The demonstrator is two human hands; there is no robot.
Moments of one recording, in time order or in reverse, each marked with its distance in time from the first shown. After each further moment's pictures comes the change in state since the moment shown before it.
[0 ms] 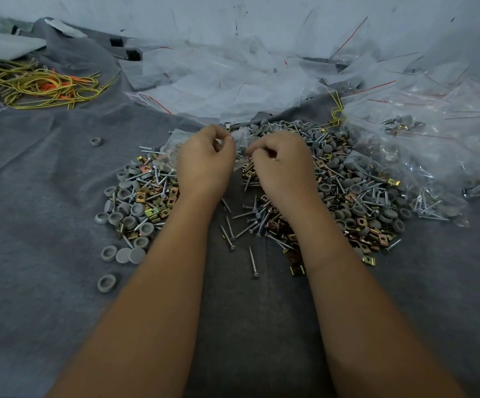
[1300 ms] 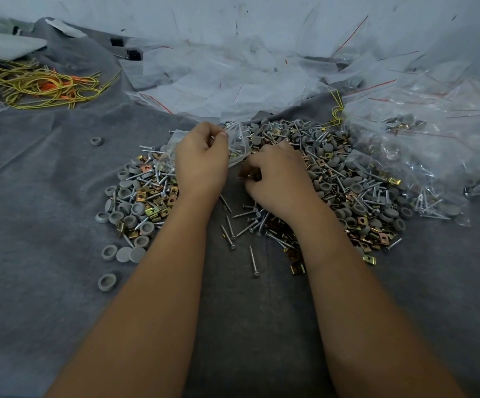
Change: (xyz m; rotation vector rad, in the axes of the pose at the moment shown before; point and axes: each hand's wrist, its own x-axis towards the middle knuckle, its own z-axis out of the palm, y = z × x) left_hand 0.002 0.000 0.001 -0.157 0.074 -0.075; right_hand -0.001 0.008 0.000 -0.478 -0.340 -0.110
